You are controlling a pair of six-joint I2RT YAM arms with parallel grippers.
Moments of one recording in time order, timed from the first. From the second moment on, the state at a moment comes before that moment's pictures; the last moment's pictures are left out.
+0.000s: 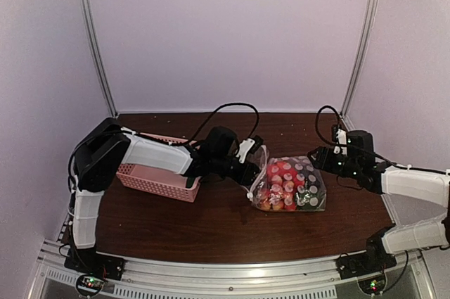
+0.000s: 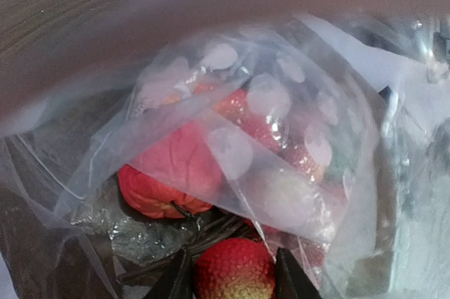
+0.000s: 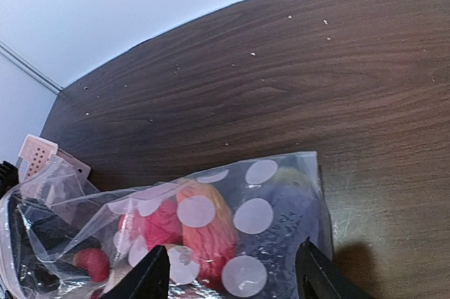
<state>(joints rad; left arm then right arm) -0.92 2.14 1.39 0.17 0.42 -0.28 0.33 1.14 0.50 0.14 -0.08 0.52</state>
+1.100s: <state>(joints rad) -0.91 2.30 1.57 0.18 0.31 -0.34 0.21 1.44 0.50 0.30 -0.28 0.53</state>
